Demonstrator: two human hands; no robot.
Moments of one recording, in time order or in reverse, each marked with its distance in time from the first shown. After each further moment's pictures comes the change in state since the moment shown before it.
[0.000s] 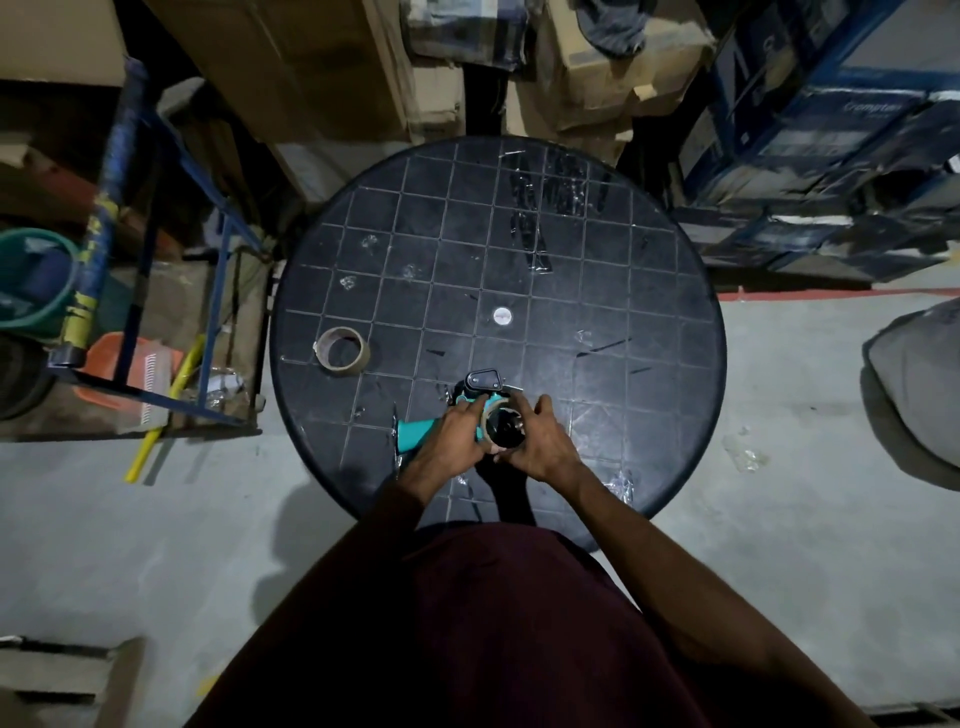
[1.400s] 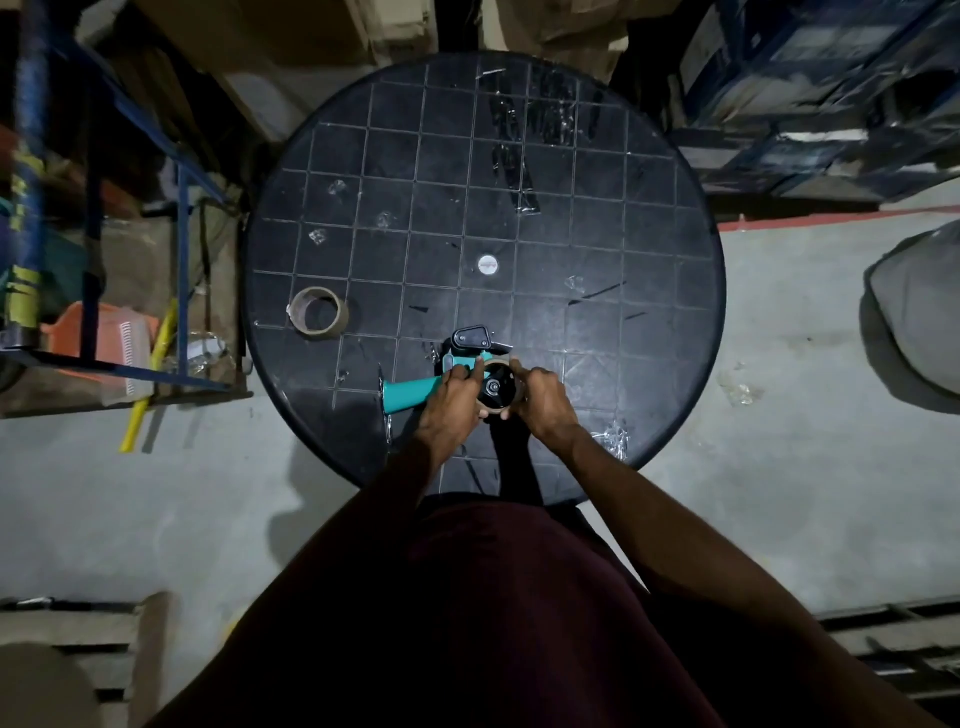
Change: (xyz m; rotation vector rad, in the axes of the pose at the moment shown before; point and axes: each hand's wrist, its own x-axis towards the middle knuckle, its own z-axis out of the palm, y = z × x) left_hand 0.002 0.004 0.026 0.194 0.022 0.038; right_hand 0.006 0.014 0.006 0.129 0.048 0.068
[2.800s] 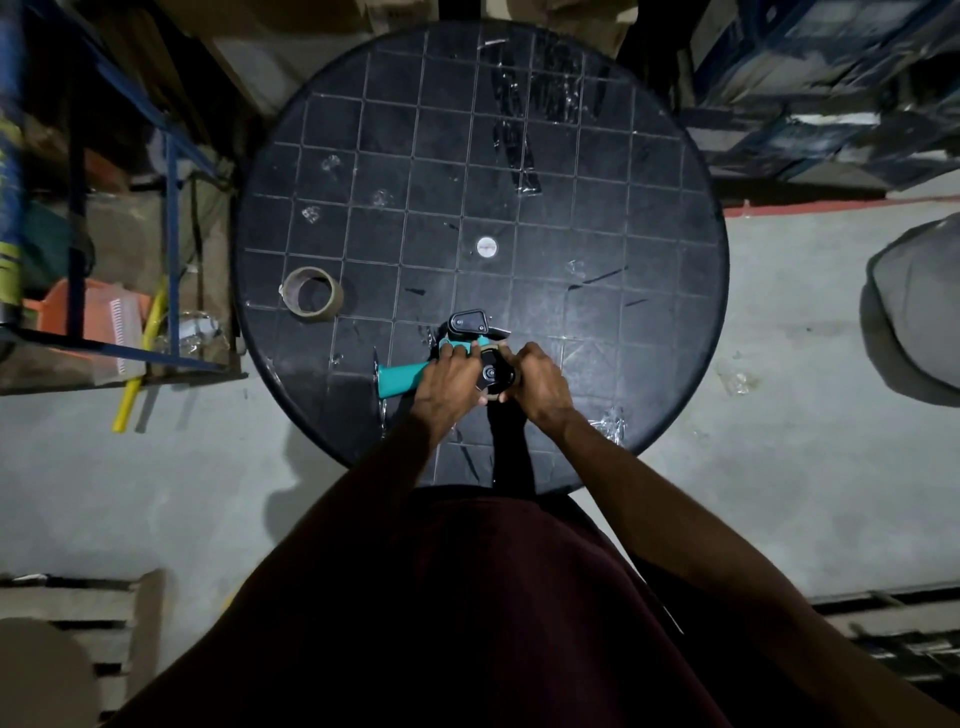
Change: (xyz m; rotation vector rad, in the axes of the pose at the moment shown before) left_hand 0.015 0.006 -0.011 0.289 -0.108 -0.010; right_hand -0.004 -0.006 -0.006 -0.099 0.033 -0.034
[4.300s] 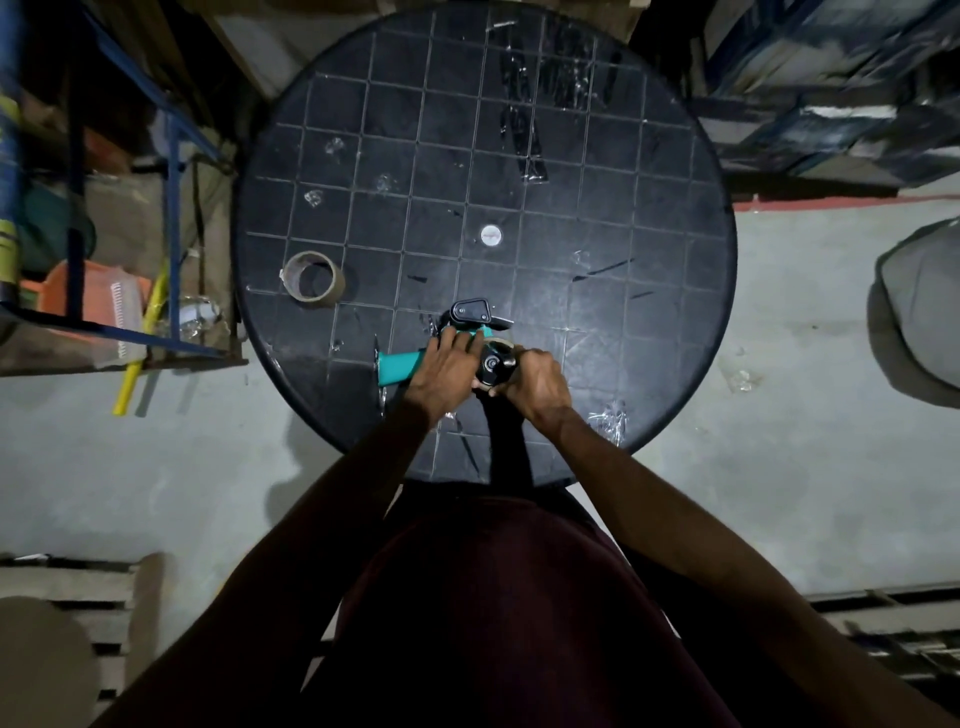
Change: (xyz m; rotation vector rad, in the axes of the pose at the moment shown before) left_hand 0.003 -0.011 0.006 0.147 0.019 0.106; right_hand -0.006 -0.007 0.008 0.022 -0.043 0.154
